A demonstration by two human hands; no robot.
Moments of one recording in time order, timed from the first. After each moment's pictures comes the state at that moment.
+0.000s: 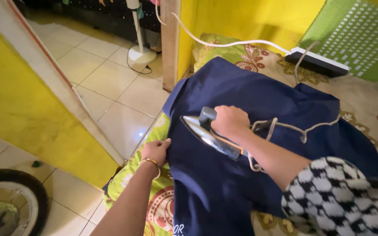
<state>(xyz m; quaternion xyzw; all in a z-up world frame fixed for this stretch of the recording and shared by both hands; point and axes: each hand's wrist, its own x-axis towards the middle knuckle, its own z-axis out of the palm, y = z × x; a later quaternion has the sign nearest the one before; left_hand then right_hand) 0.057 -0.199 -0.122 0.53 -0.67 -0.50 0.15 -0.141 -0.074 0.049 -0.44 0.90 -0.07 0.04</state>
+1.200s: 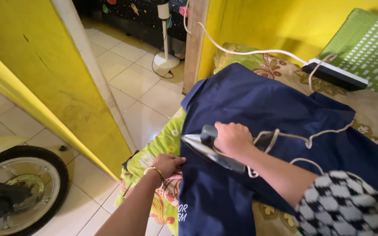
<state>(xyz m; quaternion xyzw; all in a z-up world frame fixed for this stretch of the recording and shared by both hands) 0.118 -0.149 -0.141 0.45 -0.51 -0.73 0.08 -0.068 -0.029 0.064 -0.54 0.84 0.00 0.06</state>
